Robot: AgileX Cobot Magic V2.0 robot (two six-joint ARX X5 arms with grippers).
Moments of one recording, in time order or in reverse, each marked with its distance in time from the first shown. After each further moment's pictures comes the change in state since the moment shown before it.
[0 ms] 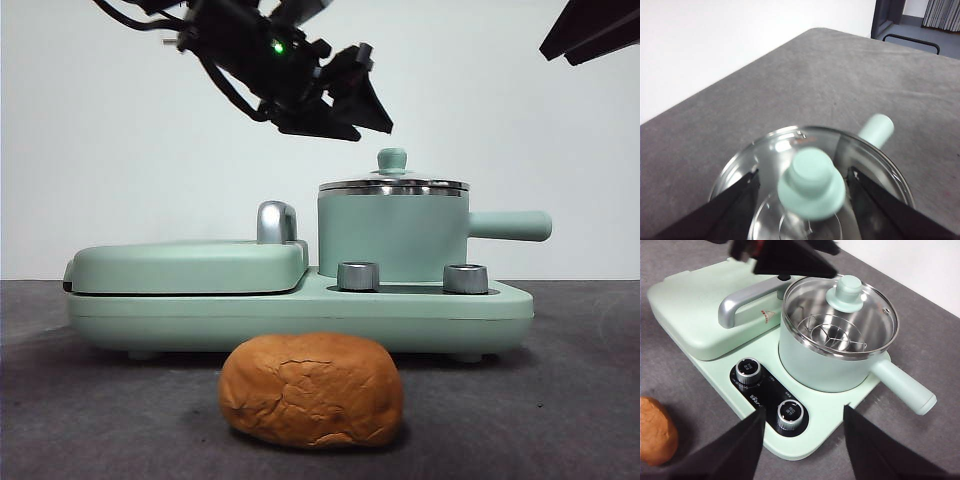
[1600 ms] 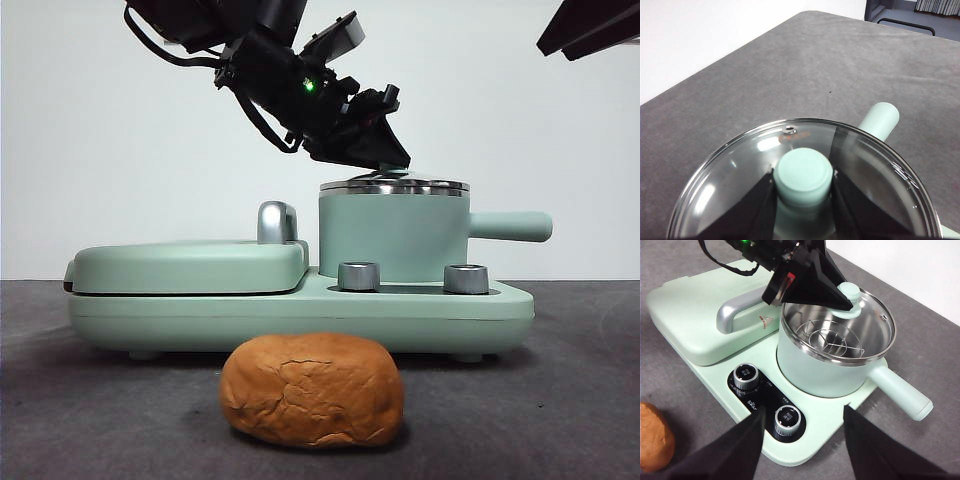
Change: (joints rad) left arm -0.021 0.124 0.094 -0.019 0.005 0.035; right arm 0.000 0.000 0.000 0.021 0.001 0.001
